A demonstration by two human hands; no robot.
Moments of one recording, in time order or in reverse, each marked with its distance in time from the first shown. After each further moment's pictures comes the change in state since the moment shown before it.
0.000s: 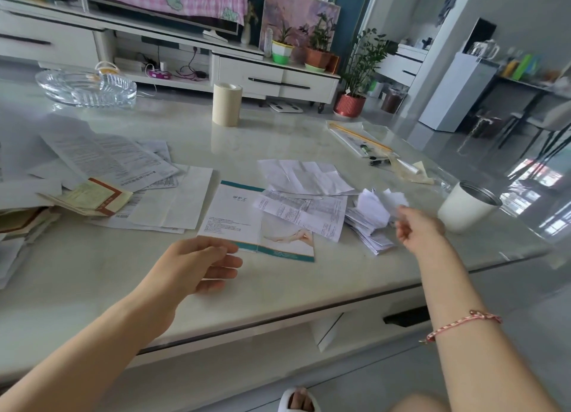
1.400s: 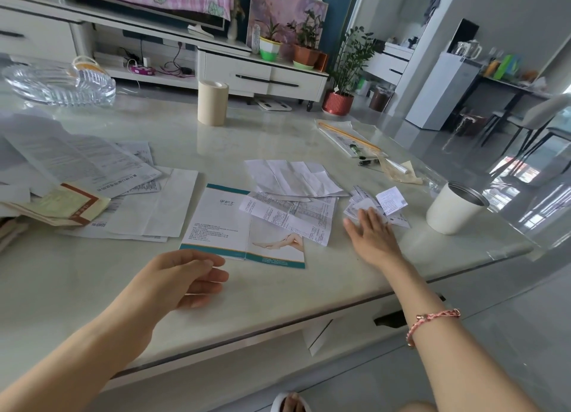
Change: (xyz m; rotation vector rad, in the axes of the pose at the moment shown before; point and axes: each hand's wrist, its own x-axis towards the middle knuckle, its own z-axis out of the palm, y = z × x) left_hand 0.003 0.001 -0.001 0.035 -0.031 -0.032; right_hand 0.020 0.046 0.012 -1.497 -0.298 -0.585
